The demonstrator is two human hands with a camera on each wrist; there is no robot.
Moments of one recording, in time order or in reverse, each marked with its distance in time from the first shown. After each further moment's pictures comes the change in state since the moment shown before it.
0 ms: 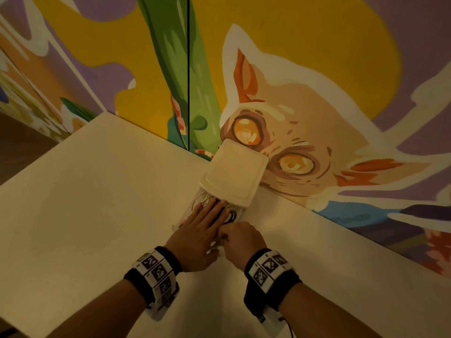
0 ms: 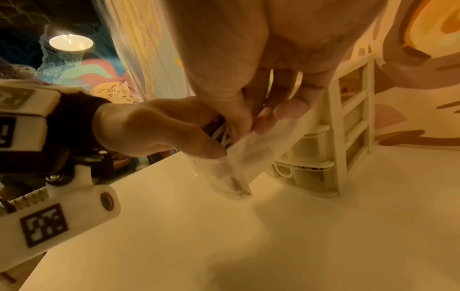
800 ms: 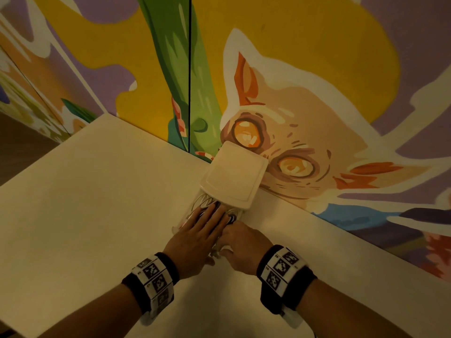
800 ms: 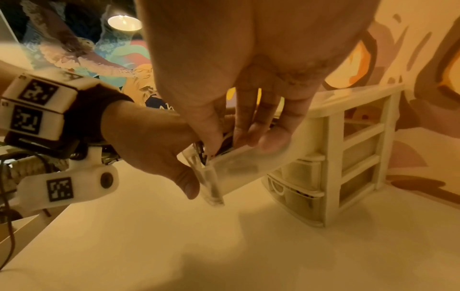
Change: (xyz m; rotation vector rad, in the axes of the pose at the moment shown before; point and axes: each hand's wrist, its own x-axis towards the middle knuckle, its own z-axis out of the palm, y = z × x) left_hand -0.006 0.002 0.009 0.276 -0.004 0.012; right_hand -0.006 0.010 -0.014 -0.101 -0.122 -0.308
